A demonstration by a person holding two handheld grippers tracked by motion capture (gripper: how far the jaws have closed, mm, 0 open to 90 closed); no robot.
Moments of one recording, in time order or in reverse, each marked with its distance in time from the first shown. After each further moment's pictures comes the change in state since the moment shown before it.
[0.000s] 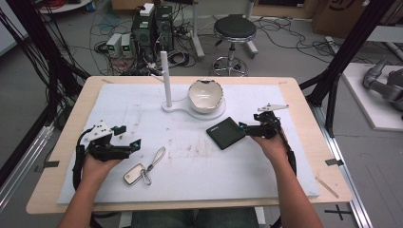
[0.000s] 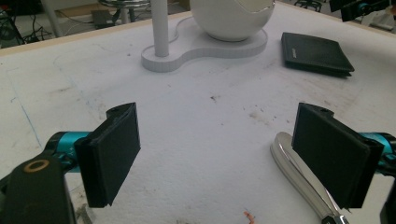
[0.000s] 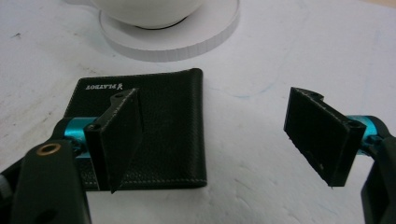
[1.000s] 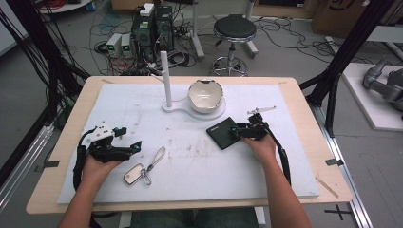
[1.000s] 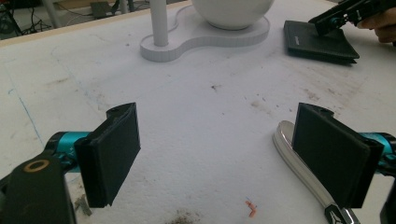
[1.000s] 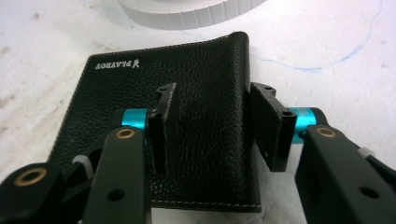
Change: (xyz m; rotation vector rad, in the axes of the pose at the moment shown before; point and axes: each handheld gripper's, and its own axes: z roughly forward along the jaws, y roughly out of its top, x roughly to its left) left arm -0.002 -0.003 0.002 0.038 0.005 0.012; right arm 0.001 -0.013 0.046 0.096 0.171 0.092
